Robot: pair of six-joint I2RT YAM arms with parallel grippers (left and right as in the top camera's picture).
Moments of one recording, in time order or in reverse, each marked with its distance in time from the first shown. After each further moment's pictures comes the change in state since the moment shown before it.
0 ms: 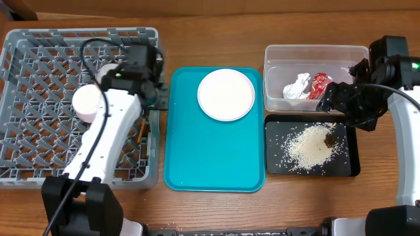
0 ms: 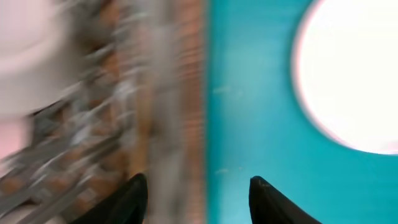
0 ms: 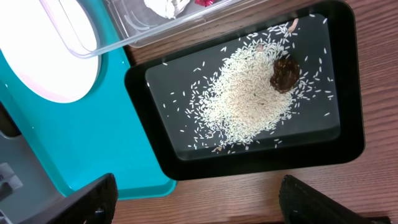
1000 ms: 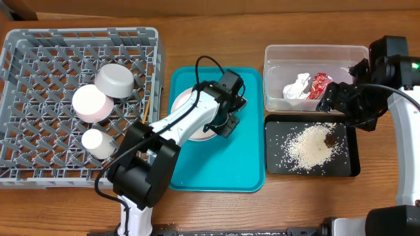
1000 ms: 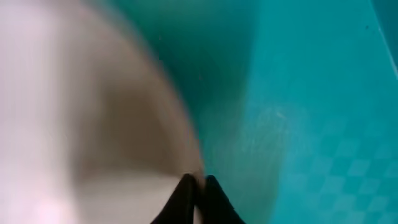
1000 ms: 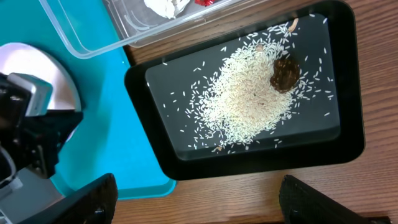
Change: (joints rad) left arm -0.406 0.372 0.064 0.067 0.124 0.193; right arm 0.000 0.000 0.000 0.001 0.000 0.000
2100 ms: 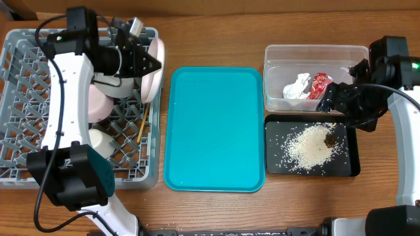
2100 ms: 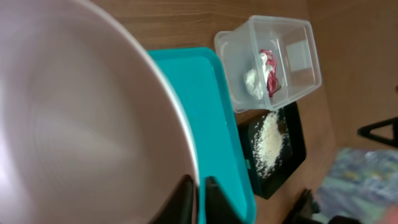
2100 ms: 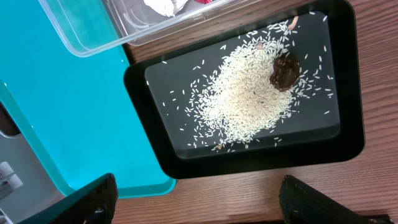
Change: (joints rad) left arm 0.735 -0.121 0.397 -0.341 0.761 0.106; right arm 0.000 0.000 0.000 -0.006 0.000 -0.001
